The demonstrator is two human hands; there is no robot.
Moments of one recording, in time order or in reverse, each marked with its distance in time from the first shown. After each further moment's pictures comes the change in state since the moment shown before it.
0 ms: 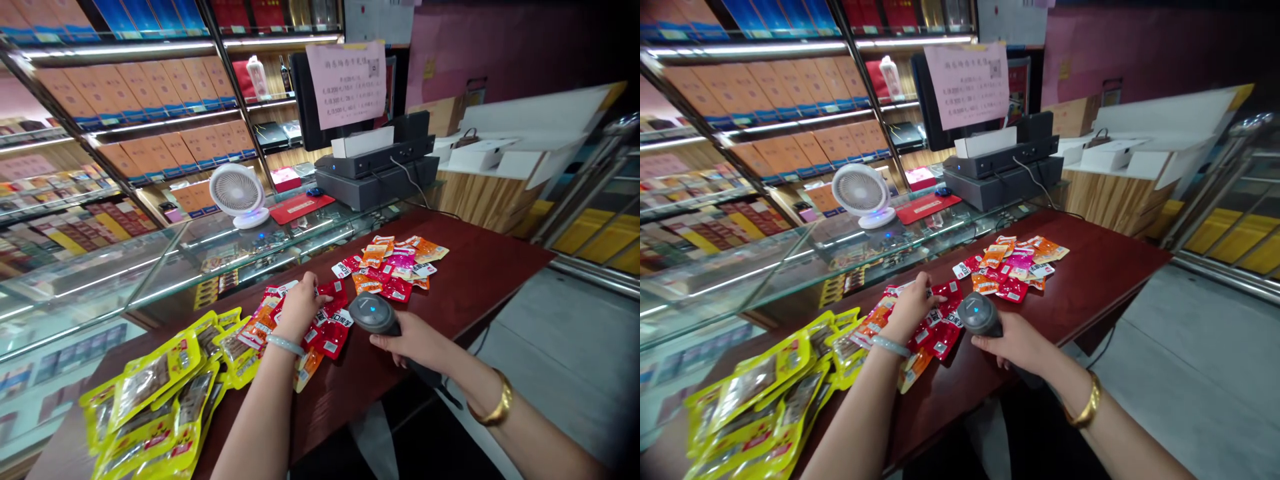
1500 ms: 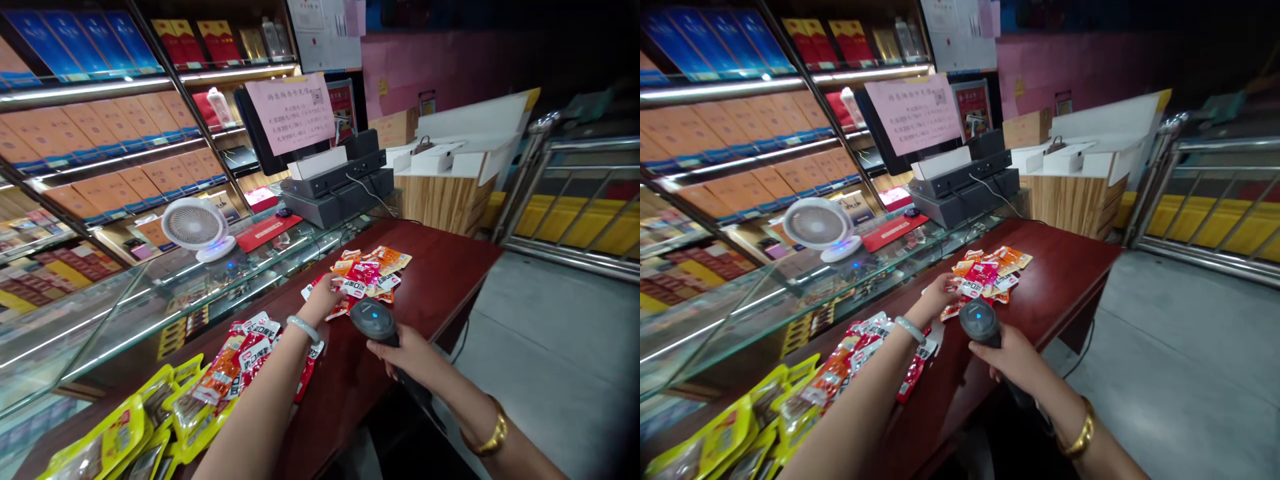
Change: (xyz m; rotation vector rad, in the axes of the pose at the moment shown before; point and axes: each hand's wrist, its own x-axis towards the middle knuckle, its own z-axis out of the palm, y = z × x) left_hand 0.084 0.123 0.037 -0.747 -0.241 -0.050; right_hand -0.014 0.039 -0.043 0.203 0.248 0.004
